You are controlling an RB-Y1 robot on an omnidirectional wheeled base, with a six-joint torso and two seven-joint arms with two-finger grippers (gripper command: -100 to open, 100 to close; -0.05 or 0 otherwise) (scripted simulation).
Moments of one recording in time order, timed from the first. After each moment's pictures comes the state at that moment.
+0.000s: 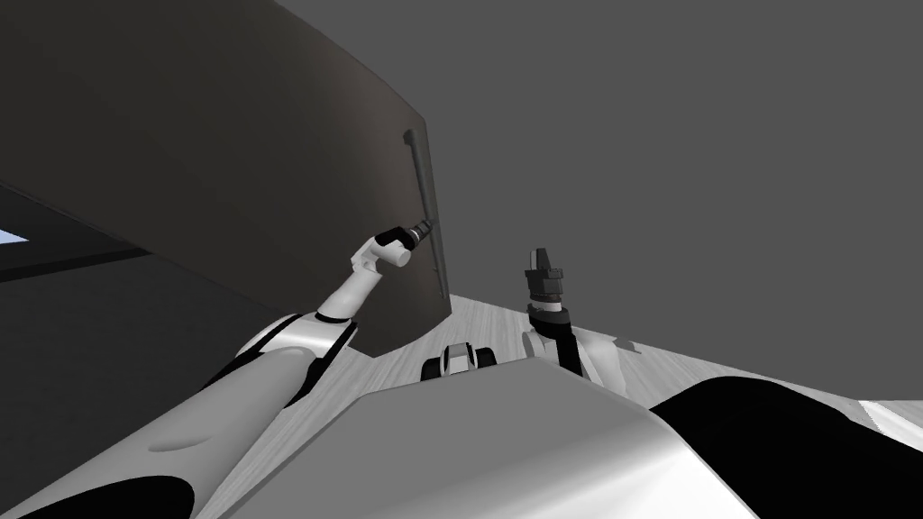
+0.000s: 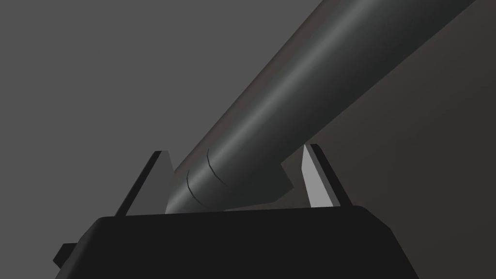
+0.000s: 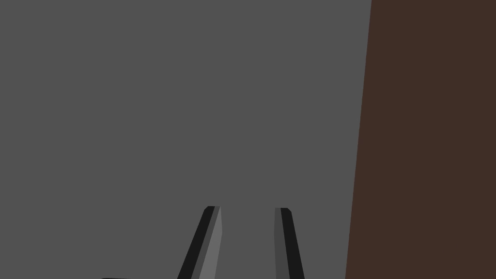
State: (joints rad) left arm -0.85 0.58 -0.35 -1.53 0.49 0.48 -0.50; right arm 0.54 0.03 -0.01 -2.38 0.10 -0.53 0.10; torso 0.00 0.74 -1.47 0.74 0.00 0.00
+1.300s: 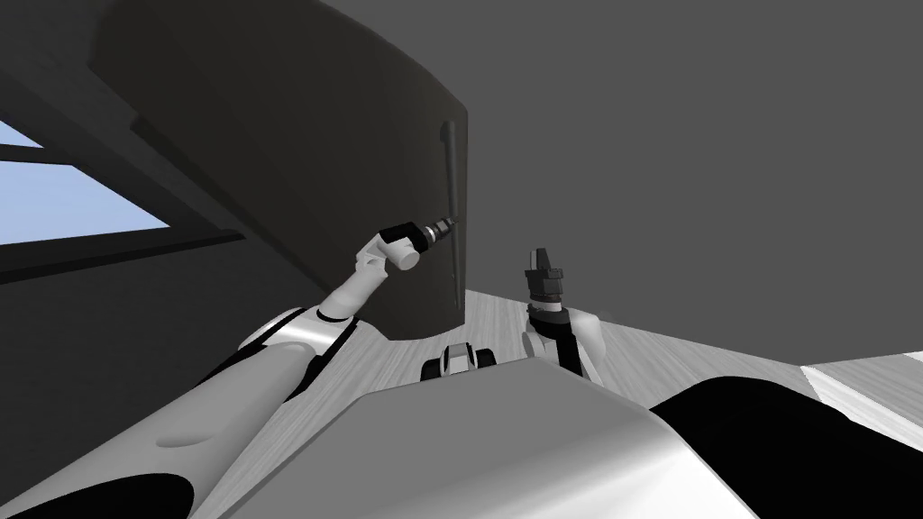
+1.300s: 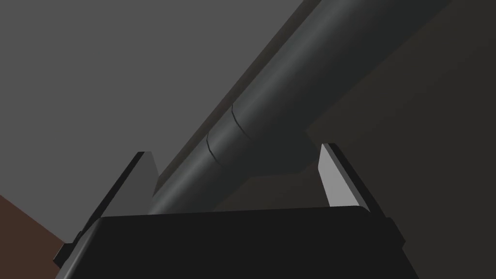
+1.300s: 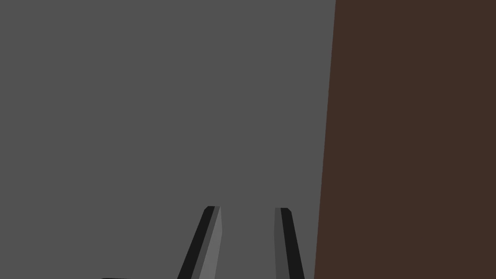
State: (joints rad) left arm -0.89 0.59 -0.46 -1.78 0.67 0.57 -0.50; right arm 0.54 0.03 -0.01 -2.38 0.10 -0.53 0.10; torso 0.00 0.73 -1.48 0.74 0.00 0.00
